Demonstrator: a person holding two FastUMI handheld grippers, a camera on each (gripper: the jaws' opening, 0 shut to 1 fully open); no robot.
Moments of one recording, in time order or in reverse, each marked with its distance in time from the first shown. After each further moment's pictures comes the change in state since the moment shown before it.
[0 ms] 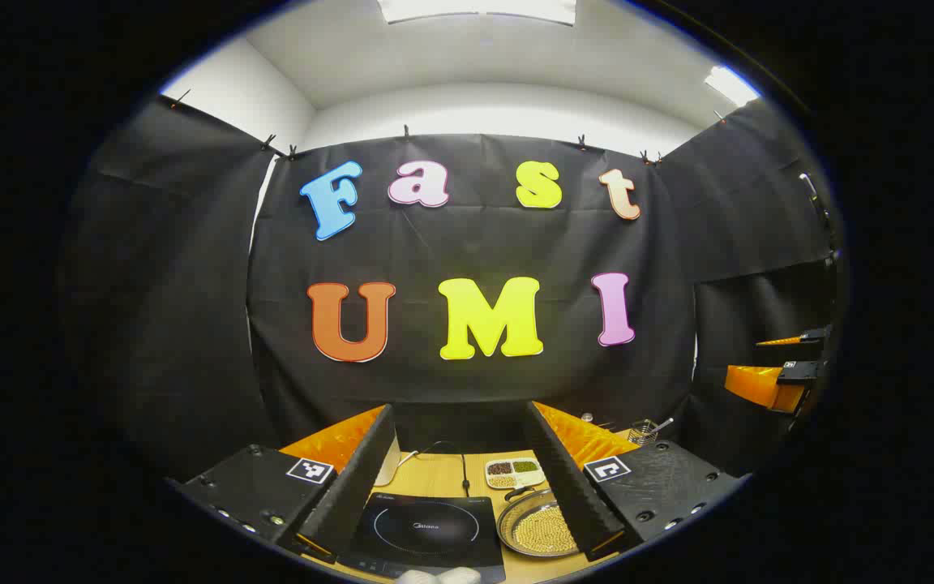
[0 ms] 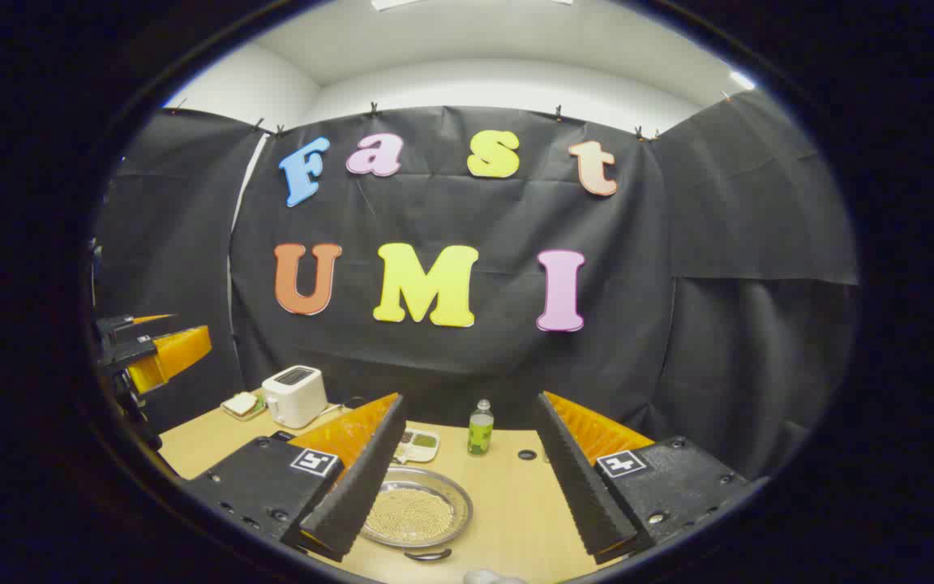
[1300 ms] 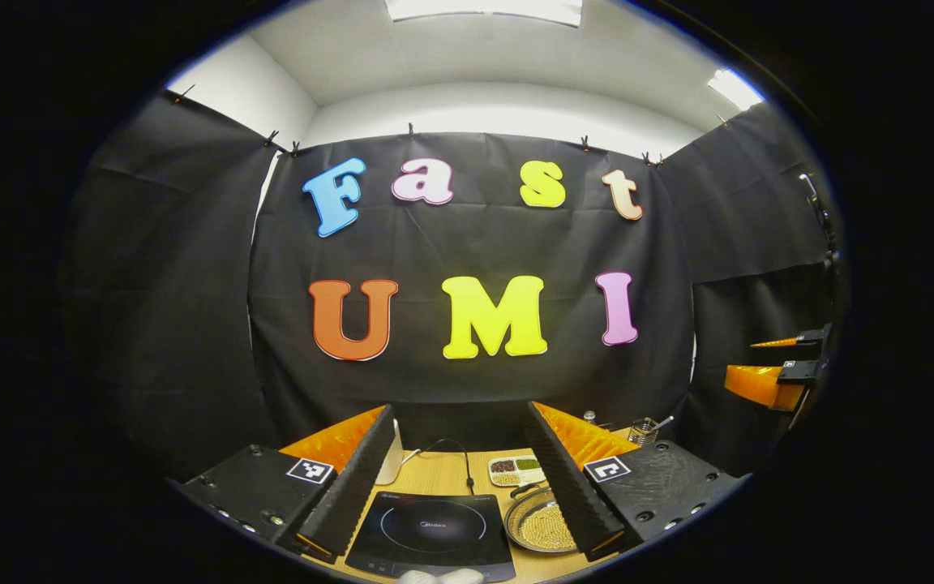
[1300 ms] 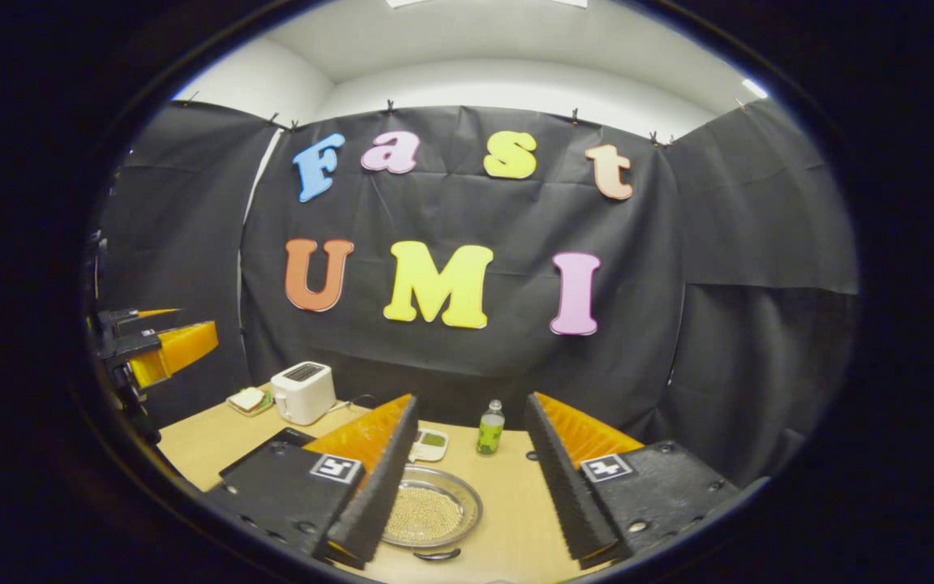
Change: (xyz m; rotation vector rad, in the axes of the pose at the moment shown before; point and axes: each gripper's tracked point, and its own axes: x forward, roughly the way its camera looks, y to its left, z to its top) left arm -0.004 0.018 -0.007 -0.014 0.016 -0.011; right arm 0.002 0.031 0.001 -0.033 0.006 0.042
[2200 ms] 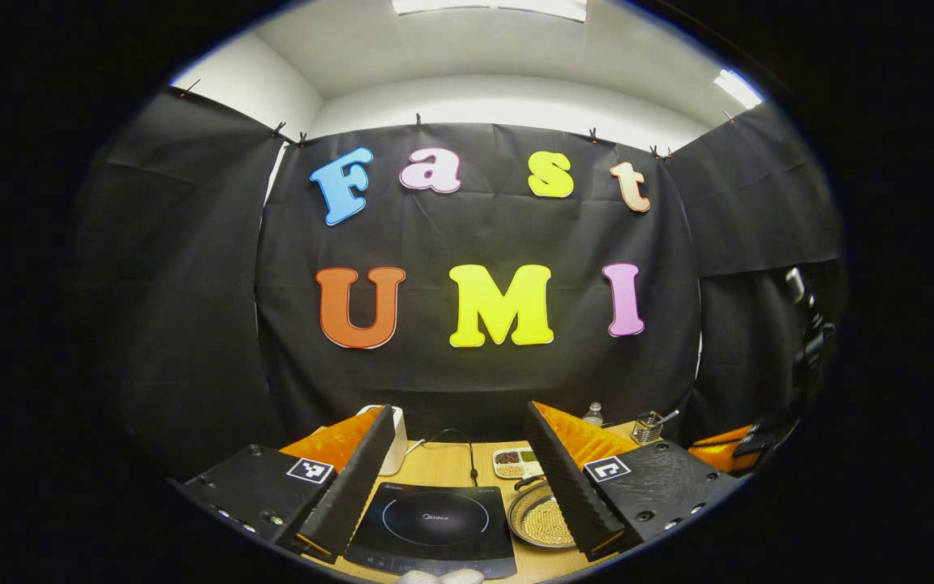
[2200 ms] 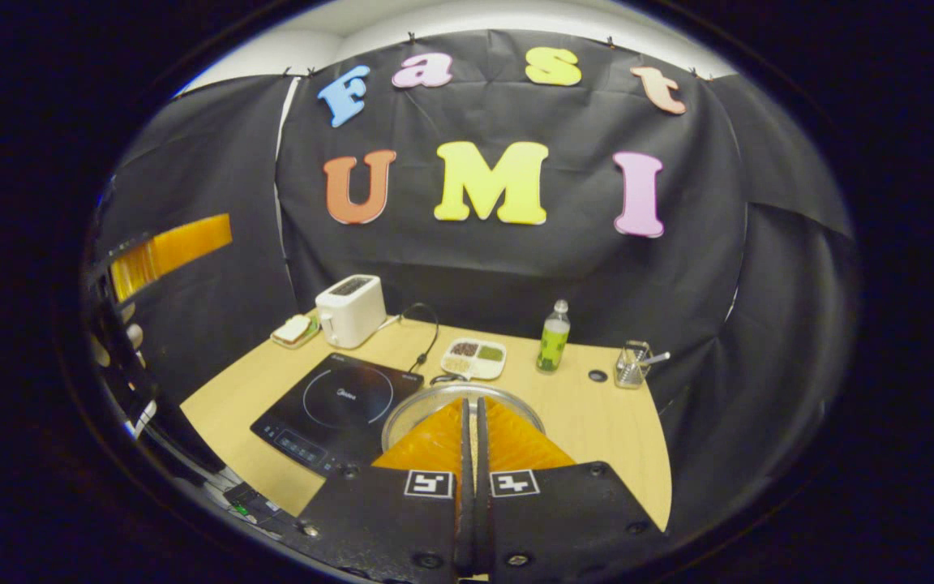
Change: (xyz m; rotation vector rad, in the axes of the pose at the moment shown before) left arm -0.001 0.004 -0.016 -0.009 0.032 0.022; right arm 0.020 0.055 -0.151 0.034 0.406 0.179
